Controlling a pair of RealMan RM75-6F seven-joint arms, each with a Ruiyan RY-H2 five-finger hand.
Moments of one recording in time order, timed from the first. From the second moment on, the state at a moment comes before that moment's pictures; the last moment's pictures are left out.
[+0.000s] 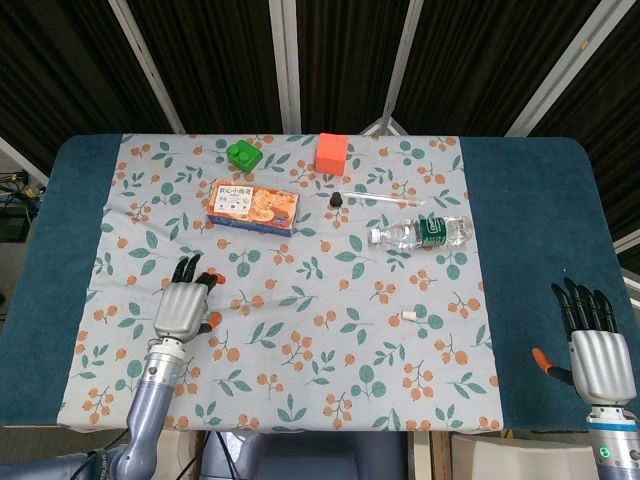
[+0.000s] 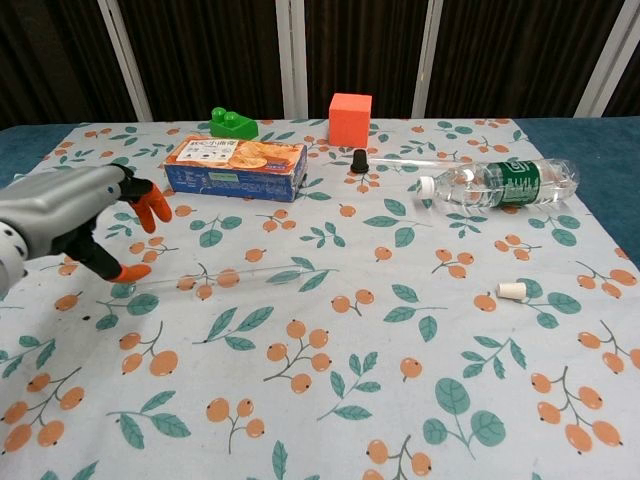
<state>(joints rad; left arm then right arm) -0.46 -1.72 -0.24 -1.68 1.05 1.25 0.77 0.06 -1.18 0.08 -1.59 -1.50 1.53 -0.07</state>
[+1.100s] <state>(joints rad) -0.58 -1.96 -0.28 -1.48 0.86 1.31 0.87 0.06 -1.17 0.08 -1.60 -1.50 1.52 -0.05</state>
